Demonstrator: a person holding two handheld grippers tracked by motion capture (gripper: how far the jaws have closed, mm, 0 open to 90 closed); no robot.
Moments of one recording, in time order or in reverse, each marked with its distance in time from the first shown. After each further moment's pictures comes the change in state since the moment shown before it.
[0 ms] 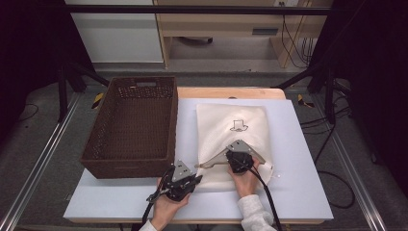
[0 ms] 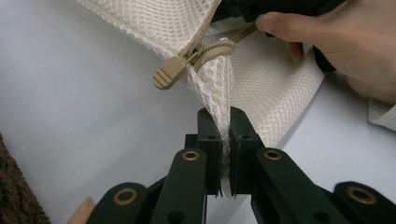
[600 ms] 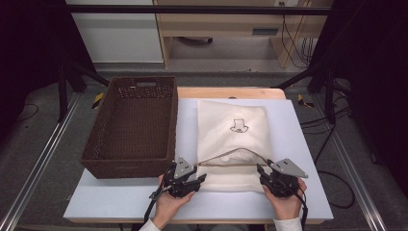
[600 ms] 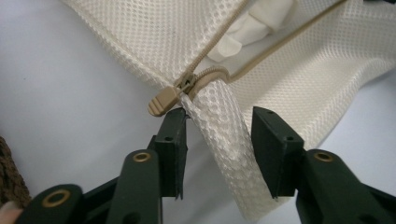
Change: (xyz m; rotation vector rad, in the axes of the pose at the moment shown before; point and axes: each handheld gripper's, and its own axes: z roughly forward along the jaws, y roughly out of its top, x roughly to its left) left arm 0.005 0.007 0.009 -0.029 0.031 -0.029; right arm -0.063 -0.041 -0.122 -0.045 -0.001 0.115
